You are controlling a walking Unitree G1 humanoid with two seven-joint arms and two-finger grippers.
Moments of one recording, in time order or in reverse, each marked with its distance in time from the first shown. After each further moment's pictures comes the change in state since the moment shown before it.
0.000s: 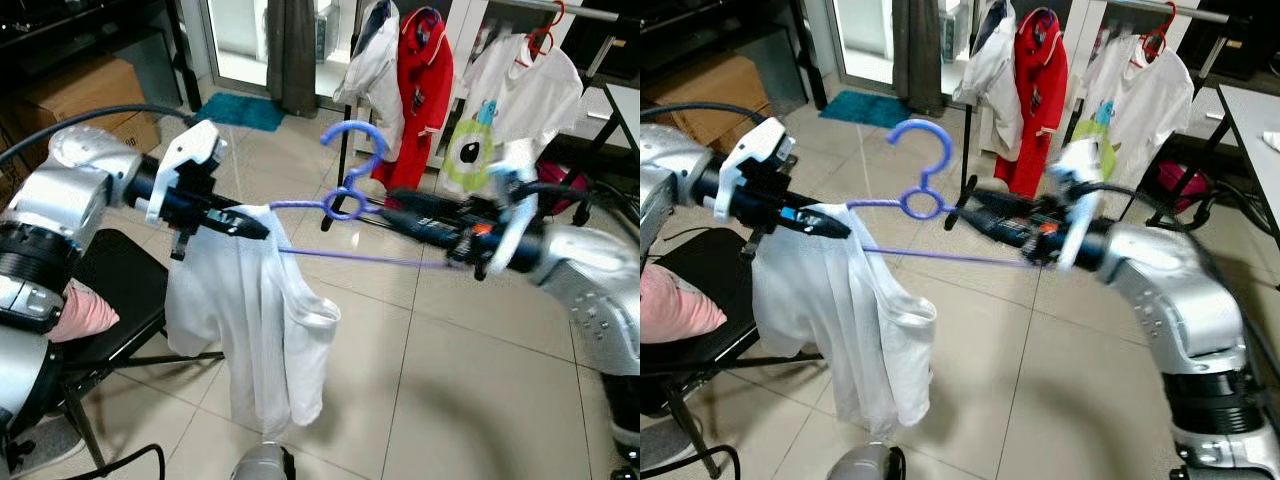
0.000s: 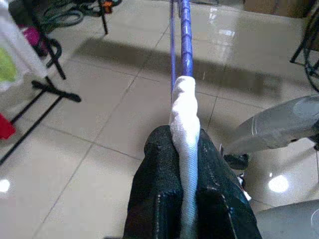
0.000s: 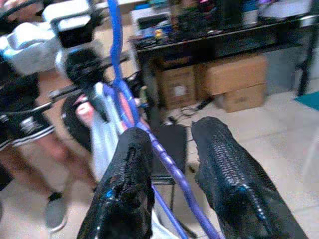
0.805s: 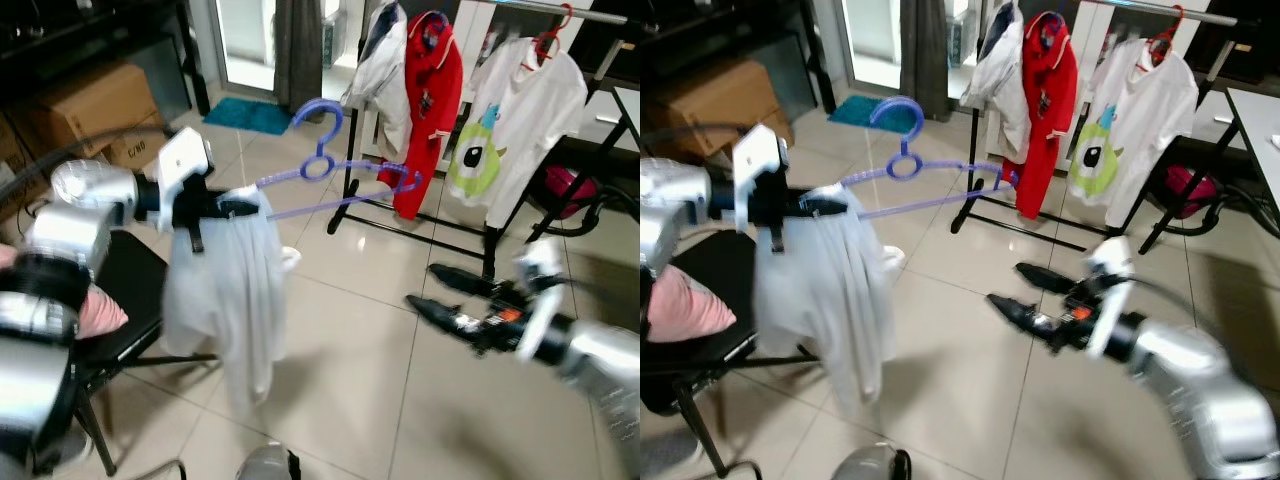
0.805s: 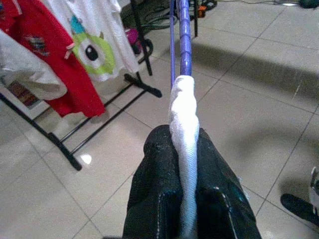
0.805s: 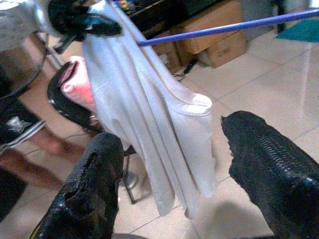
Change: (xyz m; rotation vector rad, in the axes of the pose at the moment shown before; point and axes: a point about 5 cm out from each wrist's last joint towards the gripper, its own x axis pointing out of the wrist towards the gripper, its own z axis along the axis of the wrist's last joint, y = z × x) left arm 0.014 0.005 -0.039 0.008 -0.078 0.356; right arm -0.049 0.043 -0.080 0.214 0.168 -0.127
